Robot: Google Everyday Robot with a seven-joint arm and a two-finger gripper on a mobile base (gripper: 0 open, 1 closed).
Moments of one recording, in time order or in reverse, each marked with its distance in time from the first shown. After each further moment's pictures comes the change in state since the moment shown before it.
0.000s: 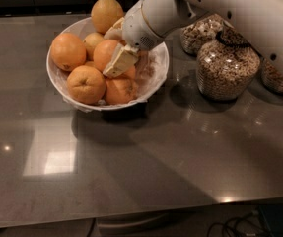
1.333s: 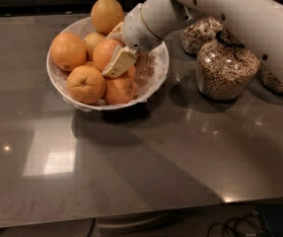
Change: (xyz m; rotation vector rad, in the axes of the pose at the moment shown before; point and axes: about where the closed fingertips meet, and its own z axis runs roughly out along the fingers) arm 0.008 -0.005 0.012 -0.012 0.002 0.028
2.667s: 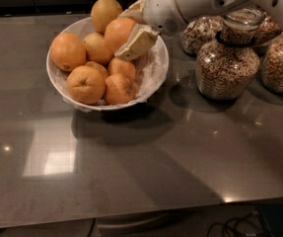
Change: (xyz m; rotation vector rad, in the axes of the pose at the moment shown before) arm -0.023 -0.009 -0.071 0.078 -0.153 -0.014
